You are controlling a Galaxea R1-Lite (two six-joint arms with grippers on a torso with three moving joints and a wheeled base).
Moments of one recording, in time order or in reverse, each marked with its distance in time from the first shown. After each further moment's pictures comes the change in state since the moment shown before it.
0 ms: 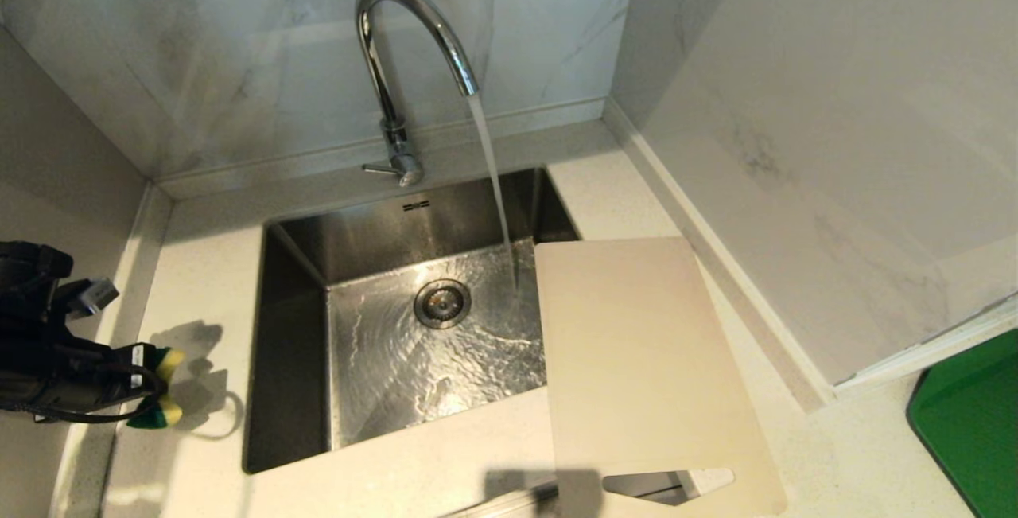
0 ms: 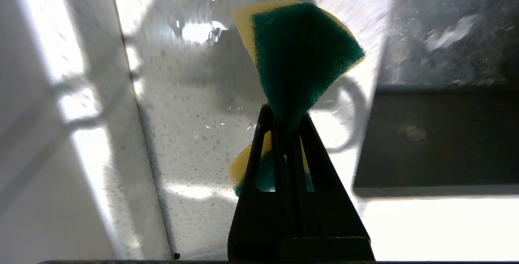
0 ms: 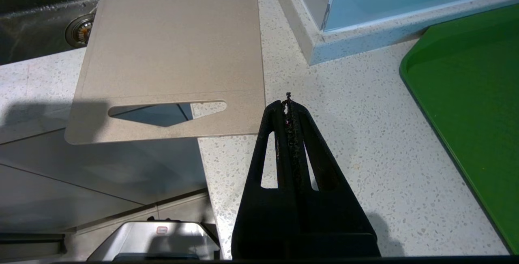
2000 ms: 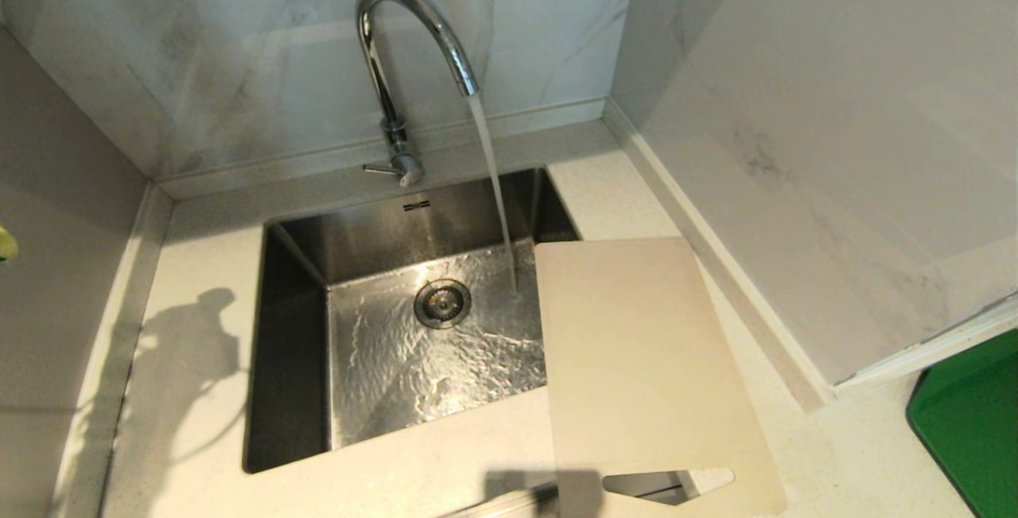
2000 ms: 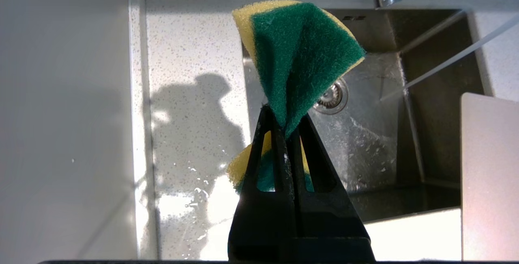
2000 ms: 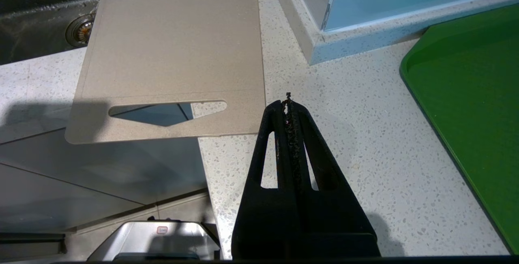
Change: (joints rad) left arm 0.003 -0.547 -0.229 0.115 -0.049 -0.040; right arm 0.000 0.000 0.000 0.000 0.000 0.000
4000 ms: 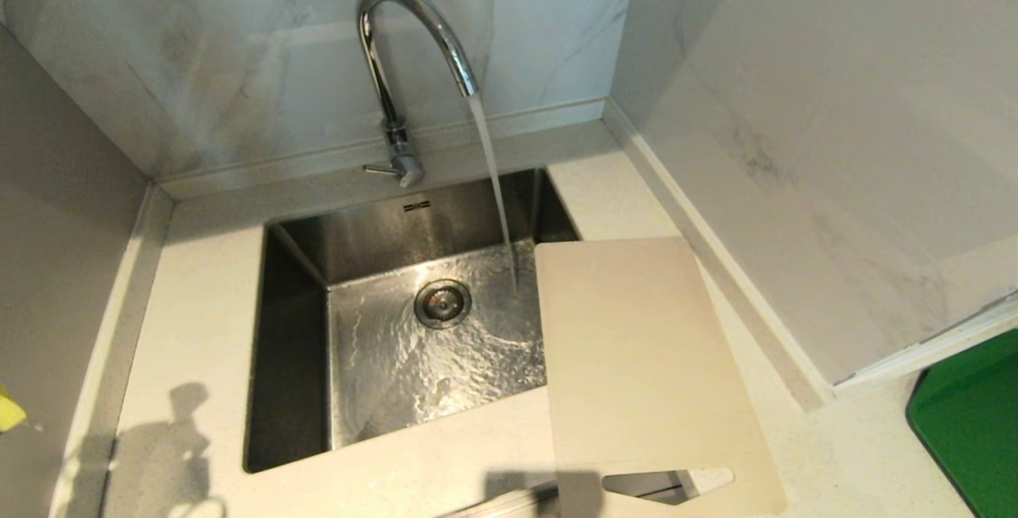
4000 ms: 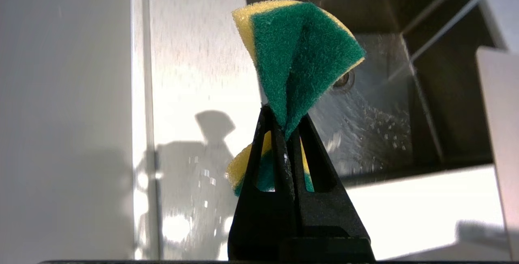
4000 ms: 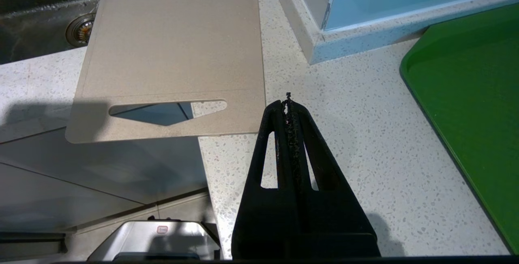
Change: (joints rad) left arm 0.015 -0.369 0.704 -0.435 -0.012 0.014; right arm 0.000 0.000 0.000 0.001 0.001 0.000
